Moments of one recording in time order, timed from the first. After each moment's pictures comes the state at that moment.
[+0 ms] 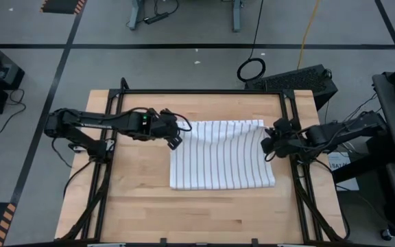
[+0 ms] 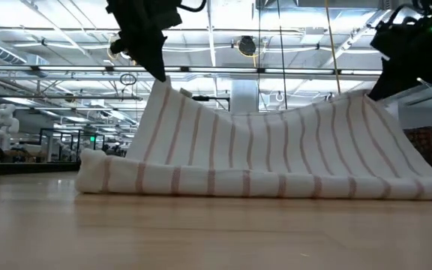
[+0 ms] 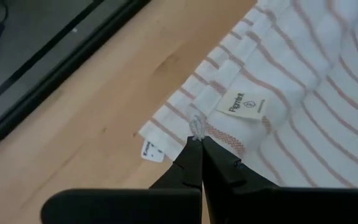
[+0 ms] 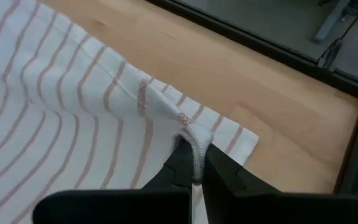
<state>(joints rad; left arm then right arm) 0.01 1.45 1.25 -0.90 -0.49 -0.59 0.26 0.75 0.64 -1.04 0.78 1.06</state>
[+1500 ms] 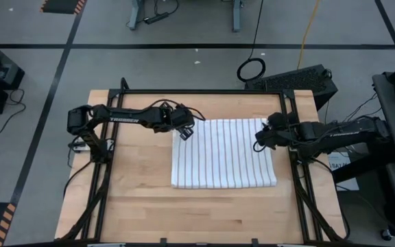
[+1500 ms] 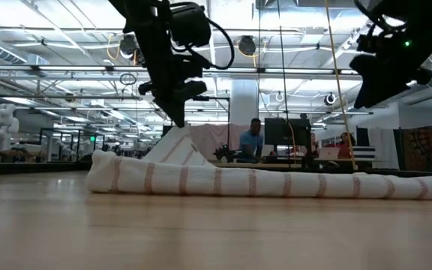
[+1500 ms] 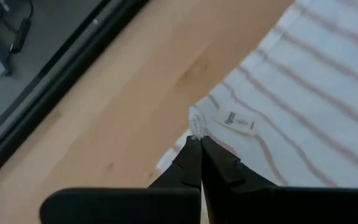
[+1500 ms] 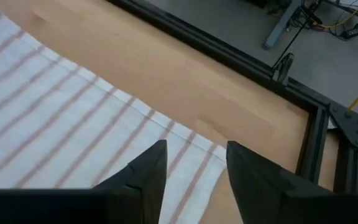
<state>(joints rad) 0.20 1.69 1.22 -0.64 -0.47 -0.38 0.04 0.84 0.66 -0.96 0.81 0.86</state>
